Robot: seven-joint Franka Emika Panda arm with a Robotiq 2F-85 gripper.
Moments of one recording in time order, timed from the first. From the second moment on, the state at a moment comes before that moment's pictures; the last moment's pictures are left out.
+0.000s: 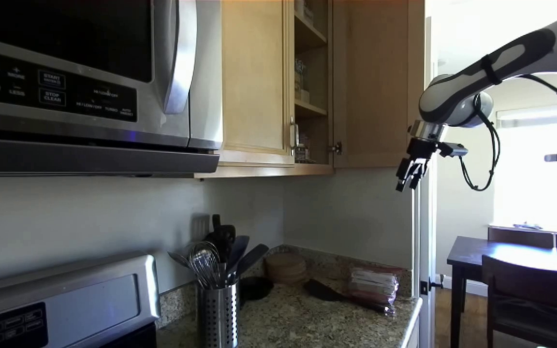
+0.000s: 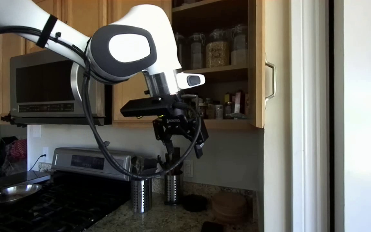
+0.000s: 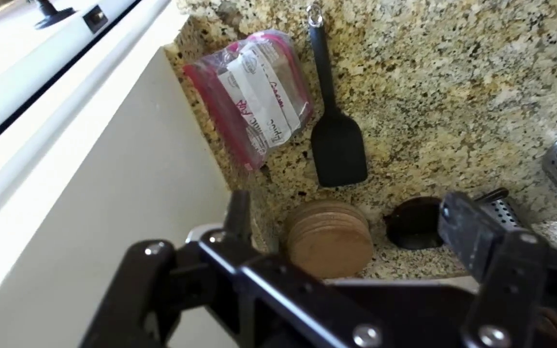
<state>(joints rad) -0.20 -0.42 -0.37 -2.31 -0.04 2.27 -0.39</state>
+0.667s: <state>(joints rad) -0.22 -0.43 -0.48 -2.22 -0.04 2.26 -0.49</state>
